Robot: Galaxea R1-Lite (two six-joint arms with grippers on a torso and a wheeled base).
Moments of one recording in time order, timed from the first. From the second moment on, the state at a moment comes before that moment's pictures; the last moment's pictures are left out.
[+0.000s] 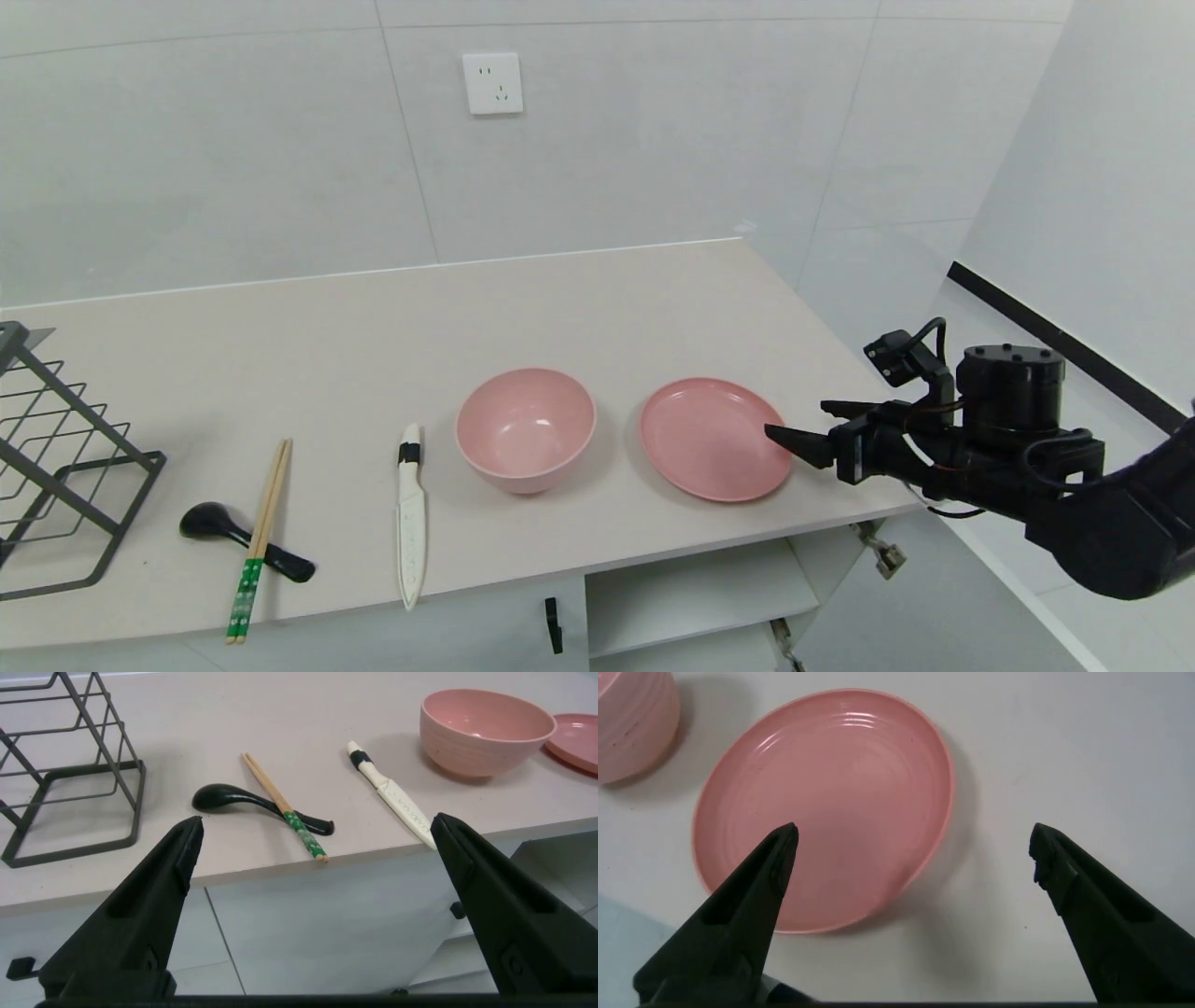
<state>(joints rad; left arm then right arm) 0.00 0.00 0.00 -0.01 -0.04 0.00 0.24 1.96 -0.53 -1.01 0.36 0.01</state>
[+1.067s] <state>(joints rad) 0.00 0.00 0.00 -0.01 -0.04 0.00 0.31 2.16 -0.58 -1.21 0.31 0.08</state>
